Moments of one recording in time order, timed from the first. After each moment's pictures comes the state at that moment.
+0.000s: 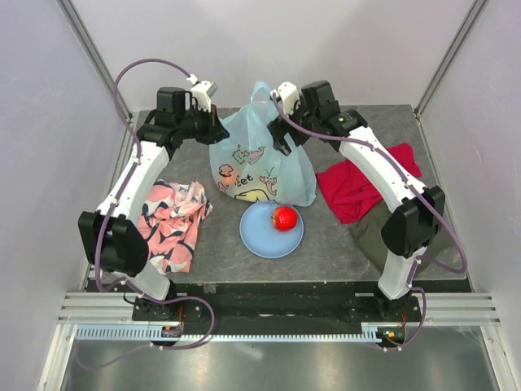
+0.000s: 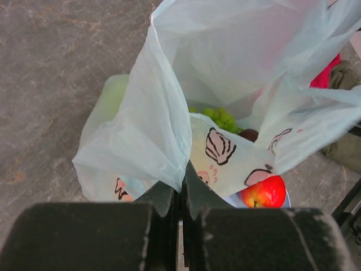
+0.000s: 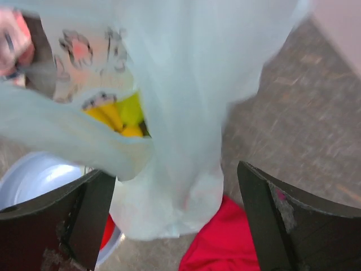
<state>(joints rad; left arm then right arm) -0.20 1.60 1.54 -0.50 0.51 -0.04 0.49 1.84 1.83 -0.68 -0.25 -0.29</state>
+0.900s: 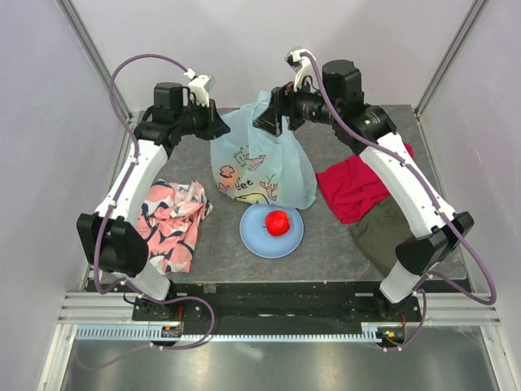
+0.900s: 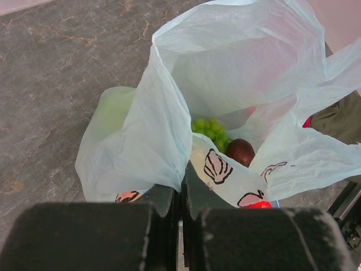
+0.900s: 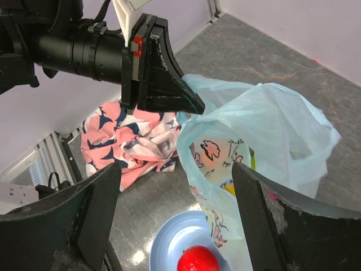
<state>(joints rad) -0.20 1.61 1.60 -0.50 0.52 -0.07 0.54 1.67 1.97 -0.55 -0.46 0.18</state>
